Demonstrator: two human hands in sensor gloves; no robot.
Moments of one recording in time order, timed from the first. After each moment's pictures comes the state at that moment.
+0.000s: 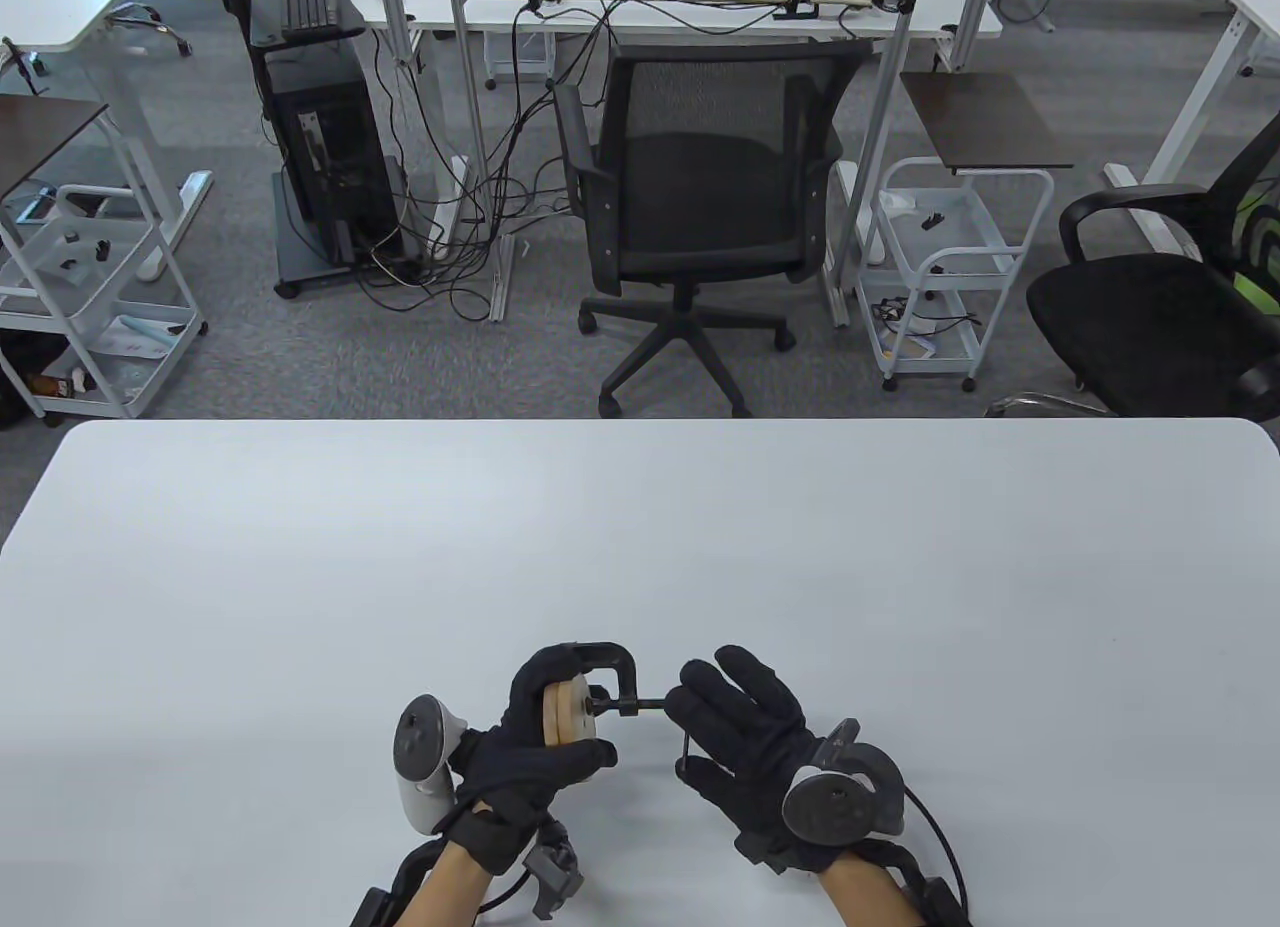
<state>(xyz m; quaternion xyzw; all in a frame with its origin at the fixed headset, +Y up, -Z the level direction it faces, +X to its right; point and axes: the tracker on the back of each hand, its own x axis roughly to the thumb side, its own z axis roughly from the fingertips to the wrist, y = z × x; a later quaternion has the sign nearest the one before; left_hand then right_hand) -0.156 -0.775 -0.324 -0.04 -0.25 0.74 0.62 0.122 -0.758 -0.312 0.37 -0.20 0.84 0.33</state>
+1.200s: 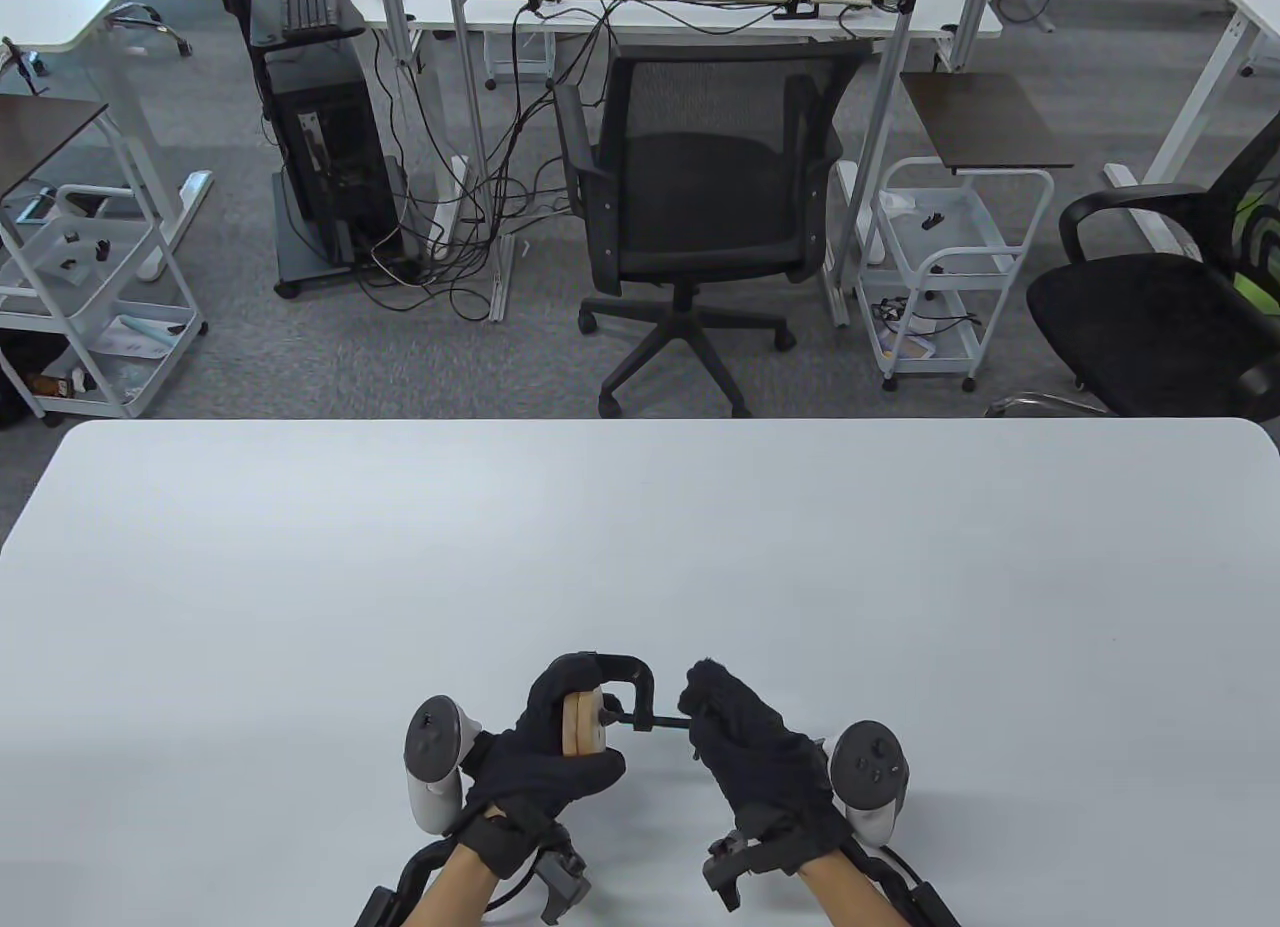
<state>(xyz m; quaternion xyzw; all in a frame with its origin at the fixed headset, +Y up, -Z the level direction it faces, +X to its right) -0.148 -0.772 -0.321 -0.05 -0.26 0.72 0.64 0.127 -0.772 -0.321 0.23 -0.08 0.75 0.61</state>
